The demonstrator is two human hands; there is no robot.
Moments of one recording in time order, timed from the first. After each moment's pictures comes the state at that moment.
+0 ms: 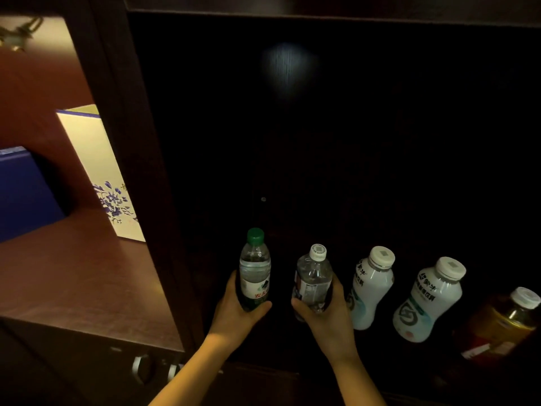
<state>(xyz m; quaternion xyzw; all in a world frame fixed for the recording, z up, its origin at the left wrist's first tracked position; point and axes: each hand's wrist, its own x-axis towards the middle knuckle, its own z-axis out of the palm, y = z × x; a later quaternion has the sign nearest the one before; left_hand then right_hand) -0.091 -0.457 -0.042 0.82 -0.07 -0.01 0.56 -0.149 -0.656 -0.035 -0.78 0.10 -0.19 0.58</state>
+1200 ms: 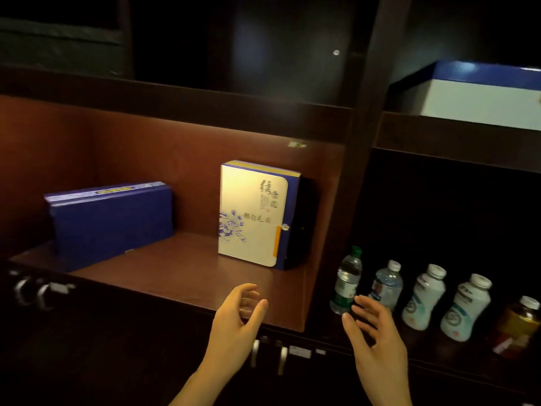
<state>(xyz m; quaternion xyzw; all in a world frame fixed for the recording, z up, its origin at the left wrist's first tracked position) -0.250 -0.156 0.068 0.74 -0.15 0.15 0.63 -0.337 -0.377 0.092 -0.78 0.09 -0.33 0.53</state>
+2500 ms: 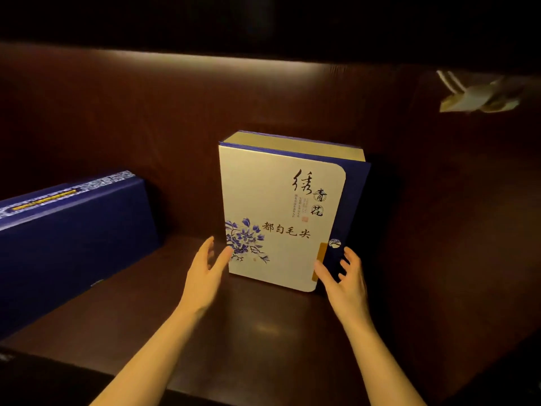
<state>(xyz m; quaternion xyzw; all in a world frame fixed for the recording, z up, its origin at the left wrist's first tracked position) 0.125 -0.088 0.041 0.77 -0.02 0.06 0.63 0.064 -0.348 0.031 -0.77 0.18 -0.22 0.57</state>
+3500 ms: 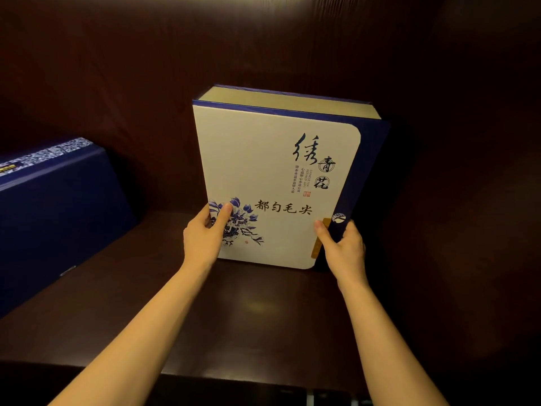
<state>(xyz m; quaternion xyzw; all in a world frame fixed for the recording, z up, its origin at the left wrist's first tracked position) 0.180 -0.102 0.028 0.79 -0.04 0.10 0.60 0.095 -0.348 0.018 -0.77 0.22 -0.26 0.54</state>
